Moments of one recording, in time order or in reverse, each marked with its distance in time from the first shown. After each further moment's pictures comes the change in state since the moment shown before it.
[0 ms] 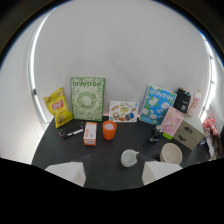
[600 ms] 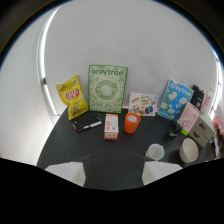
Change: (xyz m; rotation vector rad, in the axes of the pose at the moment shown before) arm -0.093 0.034 0.032 -0.053 -0.080 -0.036
